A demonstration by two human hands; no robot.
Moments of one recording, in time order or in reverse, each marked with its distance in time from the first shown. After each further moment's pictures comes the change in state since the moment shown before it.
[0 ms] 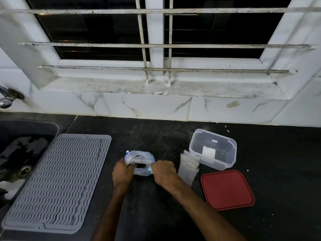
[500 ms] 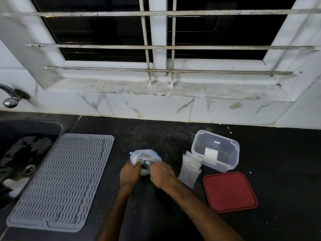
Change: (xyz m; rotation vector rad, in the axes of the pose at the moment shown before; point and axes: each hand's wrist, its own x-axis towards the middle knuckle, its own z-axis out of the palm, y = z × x) left_hand -0.012 0.014 0.003 -0.047 -0.119 -0.081; right_hand 0.008 -0.014 0.009 0.211 -0.003 0.094
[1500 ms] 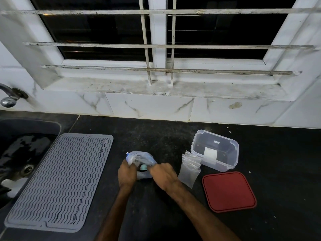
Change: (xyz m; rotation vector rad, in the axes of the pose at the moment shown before) left_hand -0.001 -0.006 0.005 -0.255 0.139 0.029; right_hand 0.005 0.011 0.009 -0.370 0.019 -0.218
